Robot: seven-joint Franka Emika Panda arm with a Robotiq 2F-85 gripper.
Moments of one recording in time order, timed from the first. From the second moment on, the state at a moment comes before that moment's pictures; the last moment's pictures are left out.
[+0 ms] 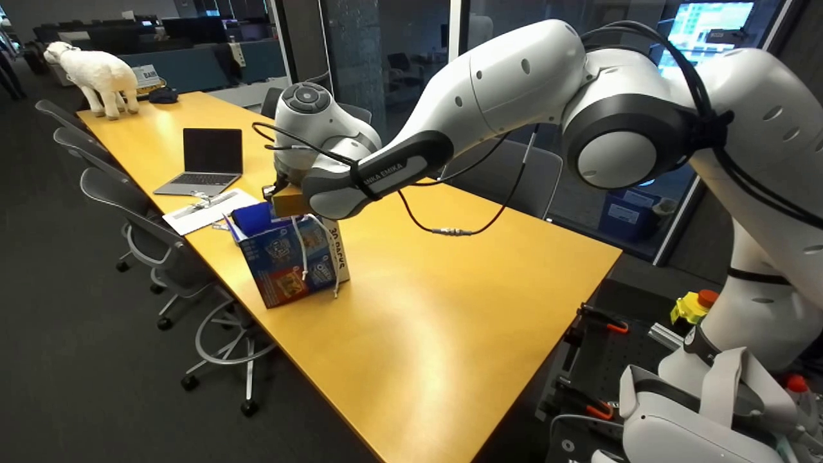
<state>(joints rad) 0.46 0.83 -0.28 -1.20 -0.25 2.58 1.03</state>
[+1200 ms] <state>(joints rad) 0.61 0.88 -0.56 -1.13 -0.70 2.46 1.77</state>
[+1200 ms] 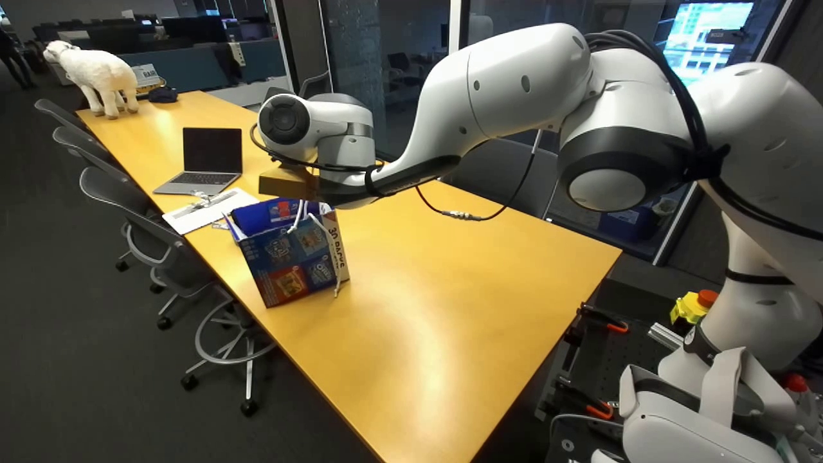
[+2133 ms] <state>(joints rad) 0.59 0.95 -0.57 -0.96 -0.69 2.40 1.95</state>
